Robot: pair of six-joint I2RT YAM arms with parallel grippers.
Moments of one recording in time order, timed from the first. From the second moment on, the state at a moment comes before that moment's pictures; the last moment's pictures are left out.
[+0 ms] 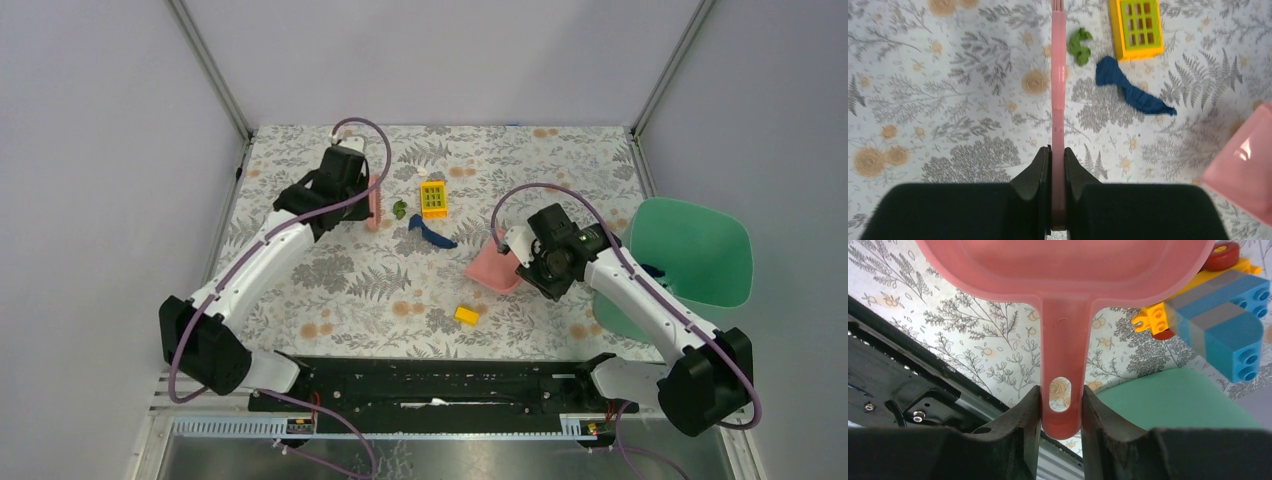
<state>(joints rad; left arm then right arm) -0.48 1.36 1.26 -0.68 -0.21 -0.35 0.47 1.21 0.95 -1.04 0.01 -0.50</state>
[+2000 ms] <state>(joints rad) -0.39 1.86 1.77 -0.50 -0.06 -0.51 0.47 1.20 0.88 -1.06 0.07 -0.53</state>
